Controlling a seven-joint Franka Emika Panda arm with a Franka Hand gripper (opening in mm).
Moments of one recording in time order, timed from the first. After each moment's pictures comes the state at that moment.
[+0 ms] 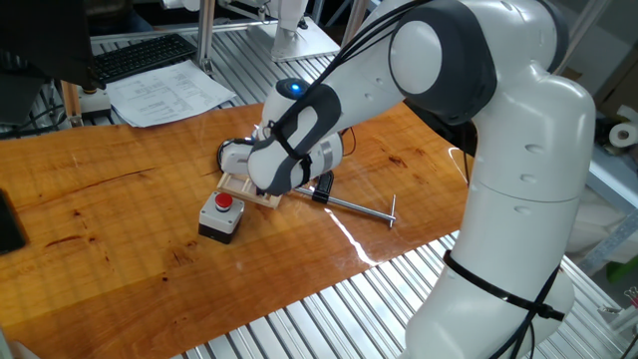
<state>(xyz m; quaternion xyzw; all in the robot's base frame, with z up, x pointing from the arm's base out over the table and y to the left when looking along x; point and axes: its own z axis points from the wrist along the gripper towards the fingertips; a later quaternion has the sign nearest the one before) 0.526 -0.005 0.068 0.22 0.97 0.00 0.06</state>
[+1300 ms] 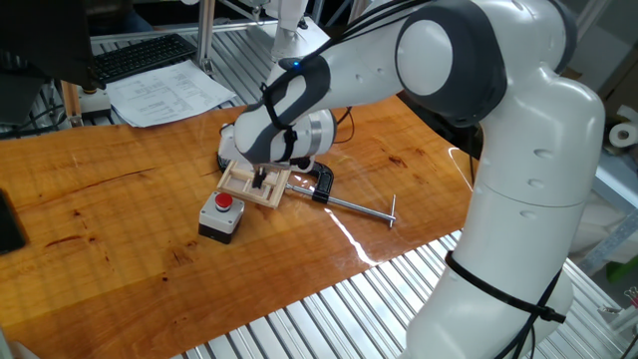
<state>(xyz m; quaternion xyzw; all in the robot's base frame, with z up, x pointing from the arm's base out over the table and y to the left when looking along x) 0.536 0.002 0.087 0.24 0.97 0.03 0.04</state>
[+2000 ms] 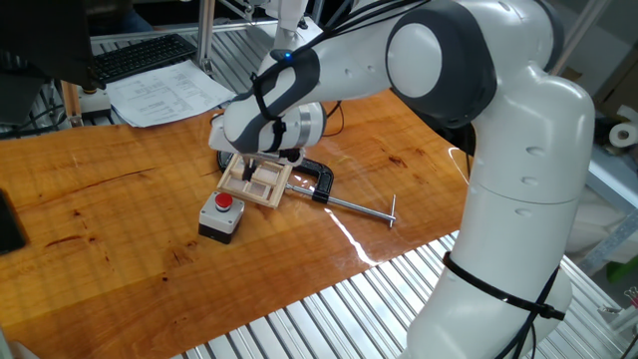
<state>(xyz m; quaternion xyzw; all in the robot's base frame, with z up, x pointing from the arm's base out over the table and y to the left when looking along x) 0.561 0.017 0.093 0.25 0.97 0.05 0.04</state>
